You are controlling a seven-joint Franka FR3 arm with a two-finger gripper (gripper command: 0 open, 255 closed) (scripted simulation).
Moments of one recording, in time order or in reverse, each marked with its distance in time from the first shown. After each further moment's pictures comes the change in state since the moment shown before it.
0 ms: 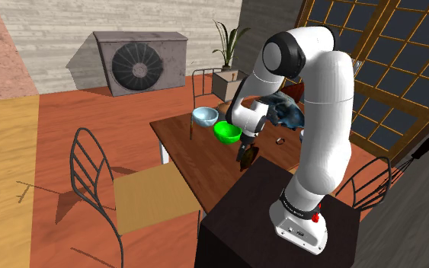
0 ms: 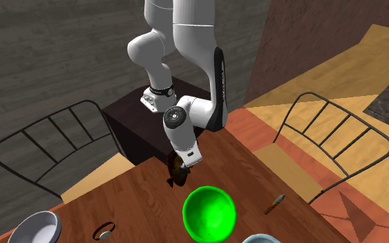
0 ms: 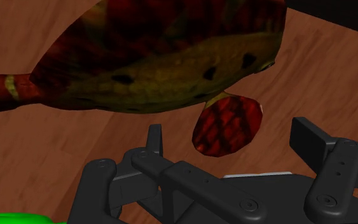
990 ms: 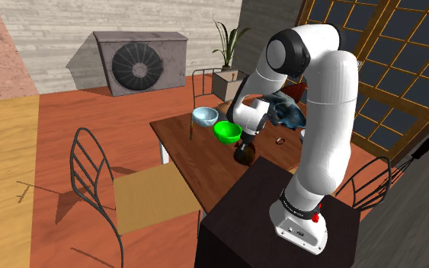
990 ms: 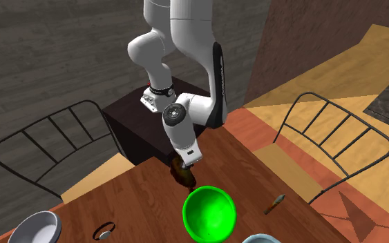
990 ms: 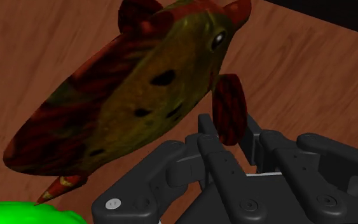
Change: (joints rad) arm 0.022 -0.038 -0.032 -0.016 -0.048 -0.010 0.040
